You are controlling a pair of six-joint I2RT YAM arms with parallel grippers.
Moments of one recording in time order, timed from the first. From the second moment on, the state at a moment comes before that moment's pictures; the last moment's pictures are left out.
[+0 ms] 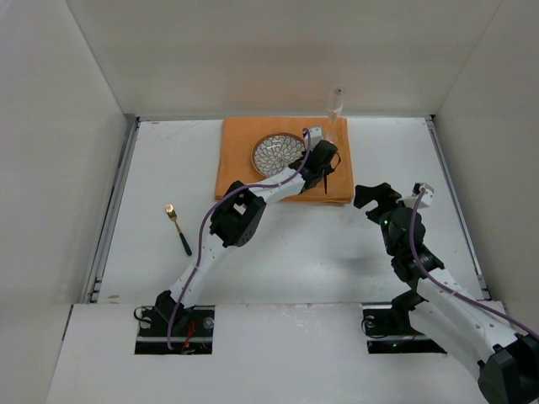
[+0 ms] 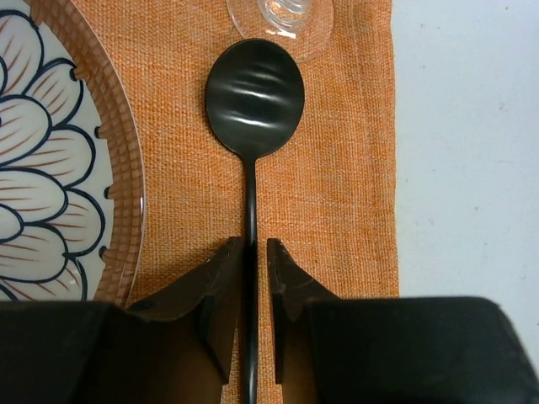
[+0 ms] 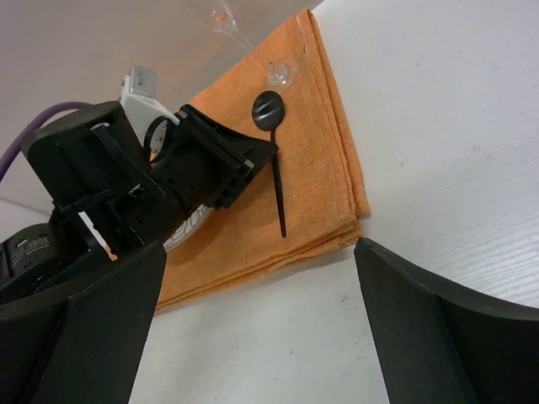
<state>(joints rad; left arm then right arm) -0.79 2.56 2.11 -0.12 -0.39 -0.74 0.41 0.73 0.36 0.23 0.43 0.73</state>
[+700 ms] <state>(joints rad) -0.77 1.78 1.35 0.11 -0.36 -0.69 0.40 0.69 0.34 0.24 0.43 0.74</state>
